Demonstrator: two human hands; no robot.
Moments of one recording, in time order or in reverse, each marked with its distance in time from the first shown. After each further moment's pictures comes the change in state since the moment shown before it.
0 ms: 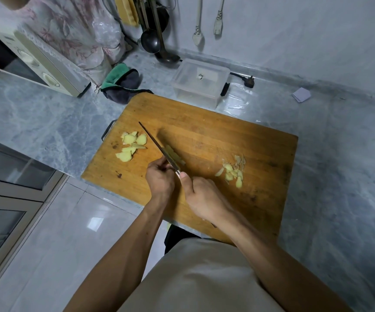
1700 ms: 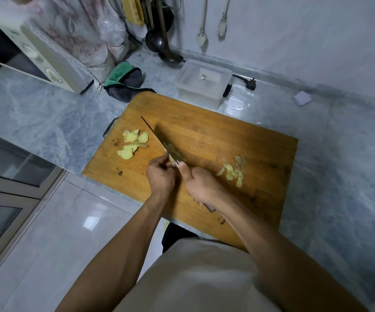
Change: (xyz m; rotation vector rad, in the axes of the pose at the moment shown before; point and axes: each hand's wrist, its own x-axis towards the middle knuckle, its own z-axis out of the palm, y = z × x) left_hand 0.003 0.000 -0.003 0.059 -0.031 -0.045; right_hand 0.027 -0.002 0.000 0.129 -0.096 0.118
